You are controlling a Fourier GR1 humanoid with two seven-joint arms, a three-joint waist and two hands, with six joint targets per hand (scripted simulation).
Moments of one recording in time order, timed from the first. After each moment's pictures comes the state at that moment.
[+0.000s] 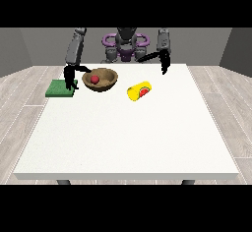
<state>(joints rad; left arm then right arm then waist) -0.59 0.03 0.04 -1.12 -0.30 0.18 -0.25 -0.46 -0.27 -0.29 -0.61 -0.21 0.29 -0.50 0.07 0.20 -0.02</state>
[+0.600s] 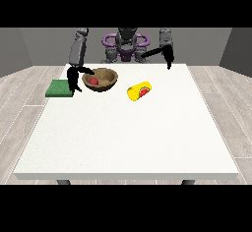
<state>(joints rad) -0.61 0.03 0.01 -1.17 -0.30 0.13 -0.19 -0.45 -0.25 -0.33 -0.61 -0.24 0.24 -0.49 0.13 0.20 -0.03</state>
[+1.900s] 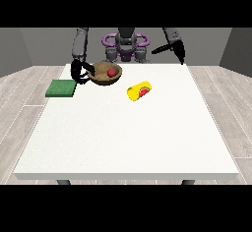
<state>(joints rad) -0.49 0.14 0.14 -1.08 -0.20 0.06 -0.25 -0.55 -0.20 -0.18 -0.61 -0.11 -0.06 -0.05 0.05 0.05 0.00</state>
